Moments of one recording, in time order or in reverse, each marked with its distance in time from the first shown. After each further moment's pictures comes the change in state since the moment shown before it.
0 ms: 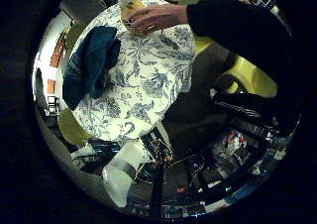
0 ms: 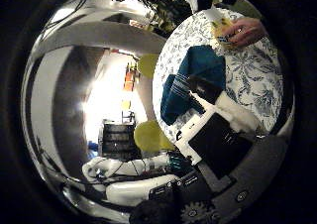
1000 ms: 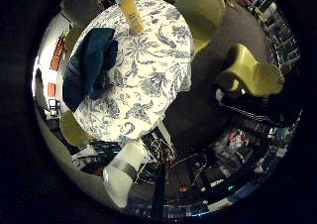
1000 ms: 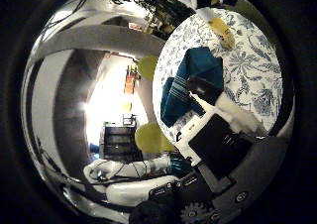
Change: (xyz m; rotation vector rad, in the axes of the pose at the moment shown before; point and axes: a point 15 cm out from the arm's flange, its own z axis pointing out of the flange) arm 0.021 -0.011 0.002 0.066 -0.076 0.087
